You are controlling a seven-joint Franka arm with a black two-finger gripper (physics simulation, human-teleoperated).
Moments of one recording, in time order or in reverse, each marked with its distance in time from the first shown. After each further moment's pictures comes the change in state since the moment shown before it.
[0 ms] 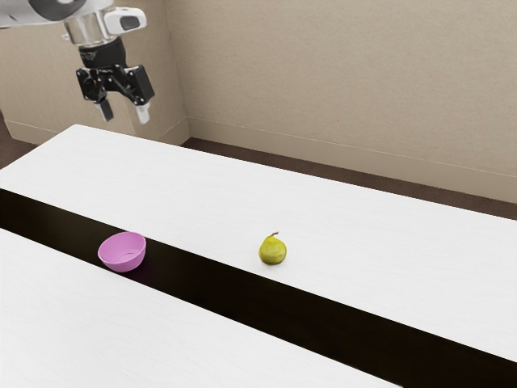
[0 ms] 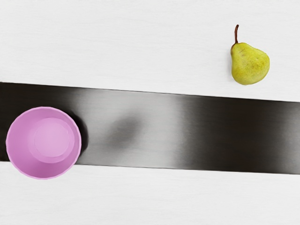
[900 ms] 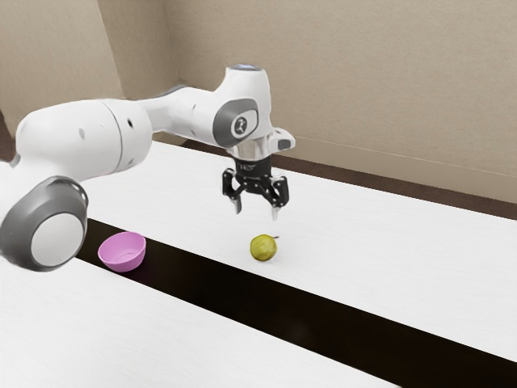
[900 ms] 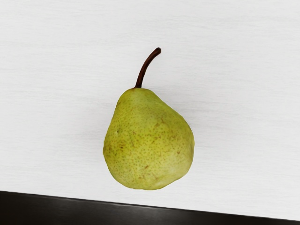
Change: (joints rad) arm -0.220 0.587 -0.062 0.180 0.029 0.308 -0.311
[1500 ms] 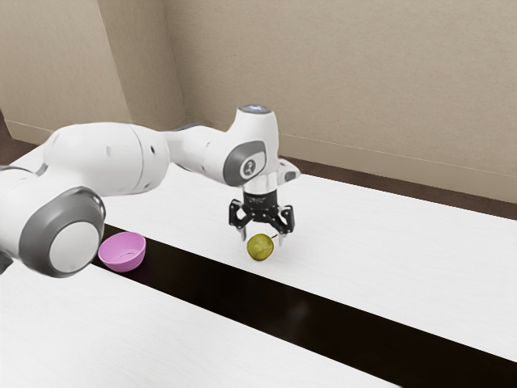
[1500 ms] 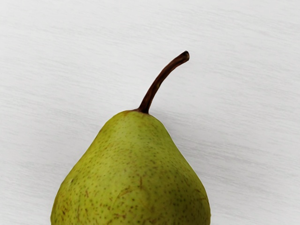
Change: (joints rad) arm -0.004 0.083 -0.011 -0.082 0.038 0.188 -0.177
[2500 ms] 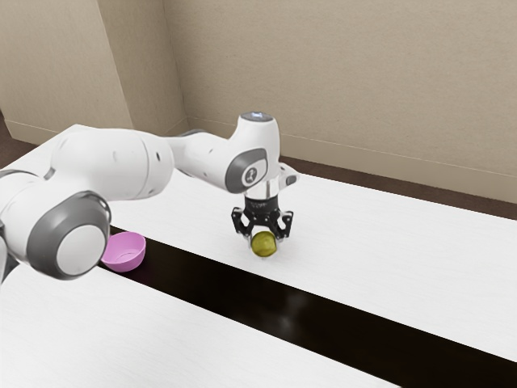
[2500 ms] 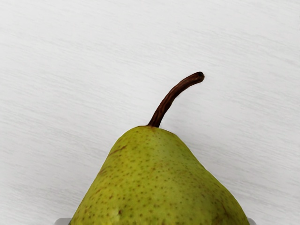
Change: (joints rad) arm 0.004 0.036 -0.001 0.011 0.022 0.046 -0.077
